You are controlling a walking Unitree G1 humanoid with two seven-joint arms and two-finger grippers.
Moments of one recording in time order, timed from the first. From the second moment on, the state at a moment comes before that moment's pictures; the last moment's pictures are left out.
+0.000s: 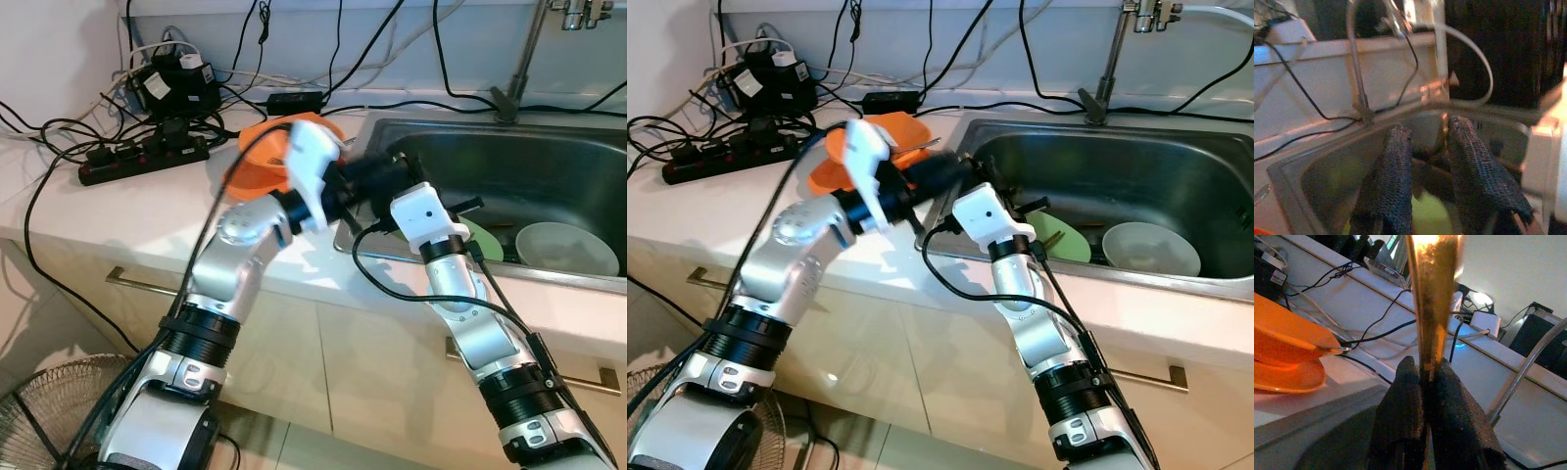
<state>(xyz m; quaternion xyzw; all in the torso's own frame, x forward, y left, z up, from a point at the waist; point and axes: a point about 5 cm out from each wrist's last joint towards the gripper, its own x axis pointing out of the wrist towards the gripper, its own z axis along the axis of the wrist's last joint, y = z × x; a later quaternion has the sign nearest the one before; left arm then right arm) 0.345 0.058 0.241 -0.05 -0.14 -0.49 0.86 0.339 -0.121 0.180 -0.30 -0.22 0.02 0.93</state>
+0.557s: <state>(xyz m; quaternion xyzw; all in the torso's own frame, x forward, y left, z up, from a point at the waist) 0.347 0.091 0.236 -0.07 -0.13 -0.43 0.89 0.360 -0.154 0.180 -0.31 -0.17 -0.02 0.93</state>
